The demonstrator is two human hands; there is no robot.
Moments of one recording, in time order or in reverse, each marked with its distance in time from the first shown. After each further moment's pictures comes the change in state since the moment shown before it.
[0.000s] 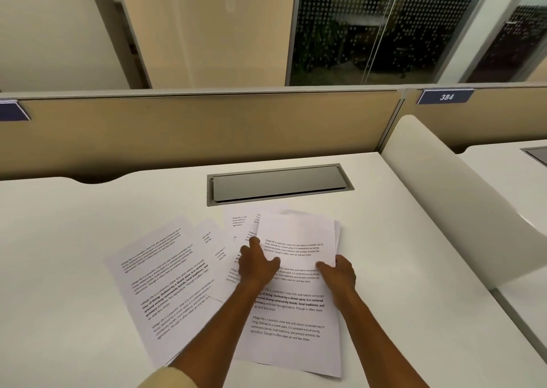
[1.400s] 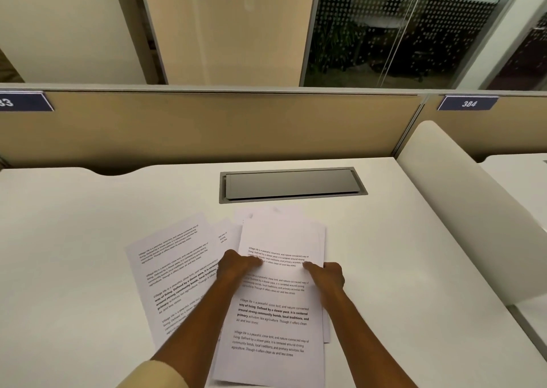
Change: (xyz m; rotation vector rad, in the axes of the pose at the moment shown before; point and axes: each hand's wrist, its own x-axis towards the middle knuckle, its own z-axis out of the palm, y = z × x) left_hand 0.025 -0.048 -0.048 -0.278 -0.071 -0.342; right_hand 0.002 -0.001 0.046 -0.036 -0.049 0.139
